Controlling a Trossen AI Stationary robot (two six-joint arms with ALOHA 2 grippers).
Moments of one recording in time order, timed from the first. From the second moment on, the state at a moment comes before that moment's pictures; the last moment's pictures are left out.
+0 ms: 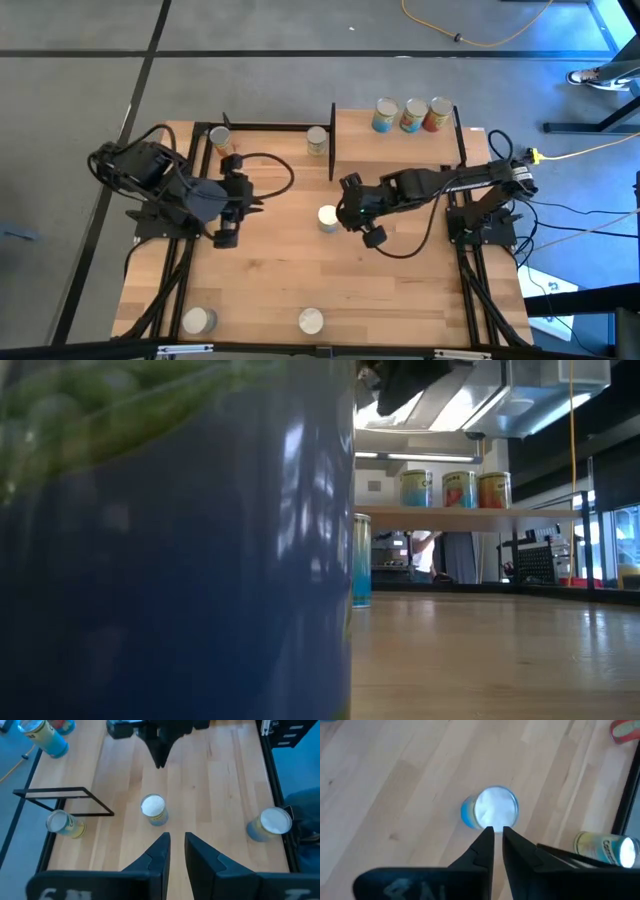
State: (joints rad) left arm -0.44 1.47 2.08 -1.46 -0.42 -0.31; right arm 0.17 1.64 1.55 -0.95 0.16 -0.39
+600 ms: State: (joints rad) left arm -0.45 1.47 2.08 -1.48 -0.43 -0.31; right arm 0.15 1.64 1.24 -0.57 0.10 -0.41
